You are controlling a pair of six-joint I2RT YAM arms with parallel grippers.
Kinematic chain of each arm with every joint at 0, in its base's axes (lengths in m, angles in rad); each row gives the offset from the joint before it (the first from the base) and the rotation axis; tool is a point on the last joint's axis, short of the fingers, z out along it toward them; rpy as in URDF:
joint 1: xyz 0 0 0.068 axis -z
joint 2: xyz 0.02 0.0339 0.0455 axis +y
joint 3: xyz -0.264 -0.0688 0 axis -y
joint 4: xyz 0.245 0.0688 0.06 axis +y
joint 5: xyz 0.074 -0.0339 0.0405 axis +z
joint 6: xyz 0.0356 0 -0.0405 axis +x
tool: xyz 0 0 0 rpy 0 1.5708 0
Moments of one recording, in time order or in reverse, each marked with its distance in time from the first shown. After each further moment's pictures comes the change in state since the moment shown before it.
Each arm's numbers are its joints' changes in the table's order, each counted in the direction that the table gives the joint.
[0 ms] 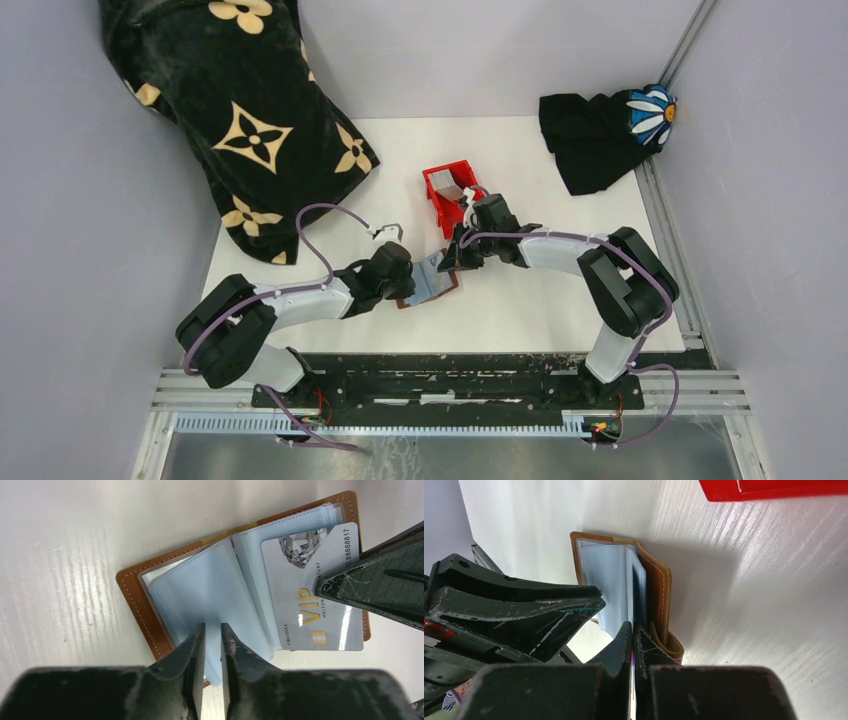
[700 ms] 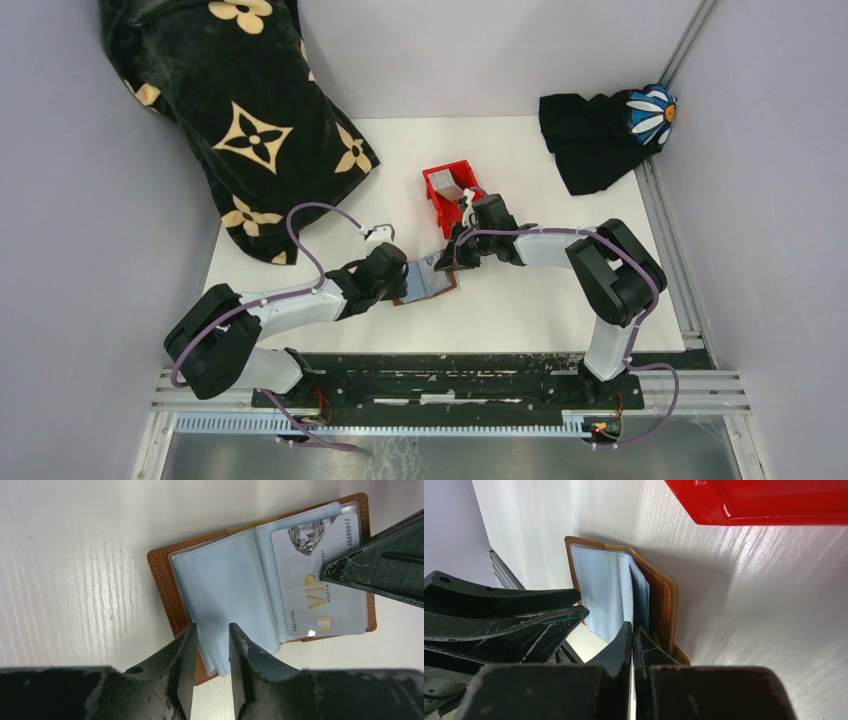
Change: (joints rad) left arm 0.000 -0.081 0.000 0.121 0.079 0.002; right arm 0.019 0.083 0.010 -0.084 0.061 0.063
